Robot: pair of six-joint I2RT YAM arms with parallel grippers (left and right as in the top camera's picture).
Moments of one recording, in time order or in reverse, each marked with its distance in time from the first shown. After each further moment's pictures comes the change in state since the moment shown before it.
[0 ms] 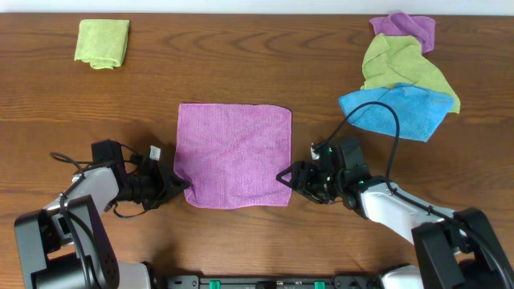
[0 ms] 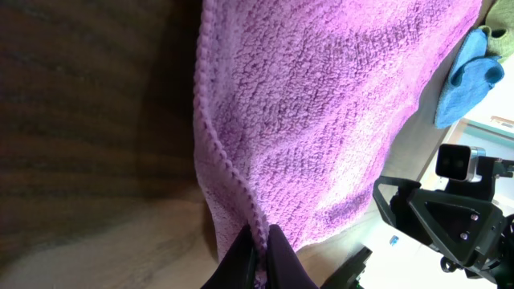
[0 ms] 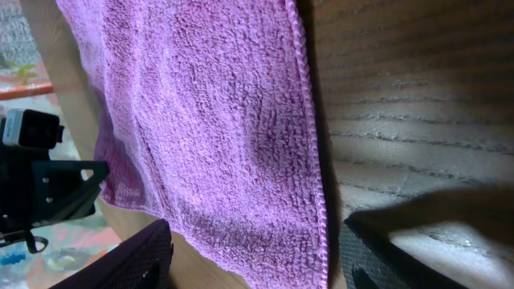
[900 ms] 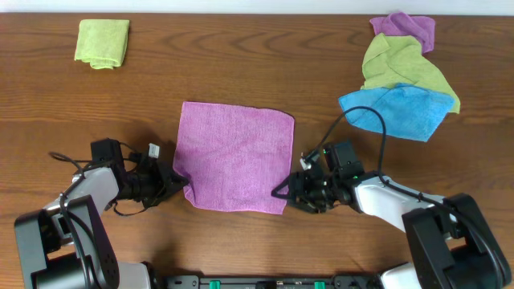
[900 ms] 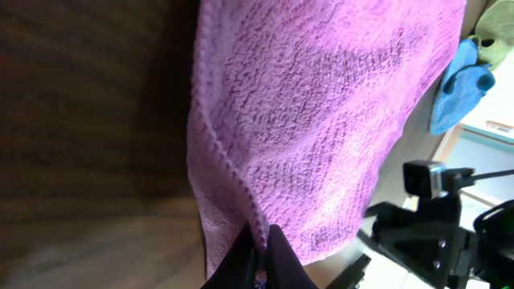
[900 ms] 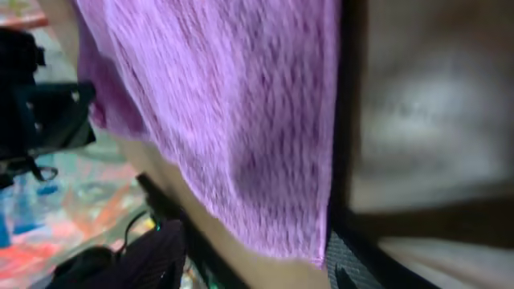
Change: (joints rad) left arm 0.000 0.000 0.000 0.044 0.008 -0.023; right arm 0.017 0.083 0.038 -0.164 -0.200 -0.084
